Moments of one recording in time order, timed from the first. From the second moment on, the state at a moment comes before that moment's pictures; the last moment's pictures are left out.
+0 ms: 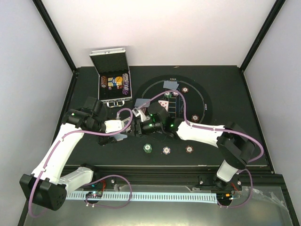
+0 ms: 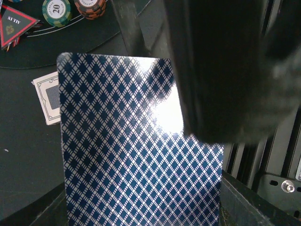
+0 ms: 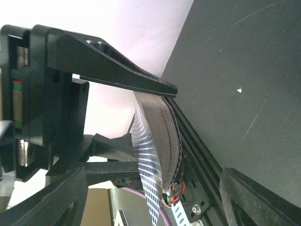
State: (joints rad) left arm -0.26 1.05 1.03 -1.26 0.37 1.02; right arm 0.96 1.66 1.02 0.24 -0.67 0.98
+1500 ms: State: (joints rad) left arm -0.26 1.05 1.03 -1.26 0.37 1.02; right arm 0.92 1.72 0.98 0.39 -0.76 1.07
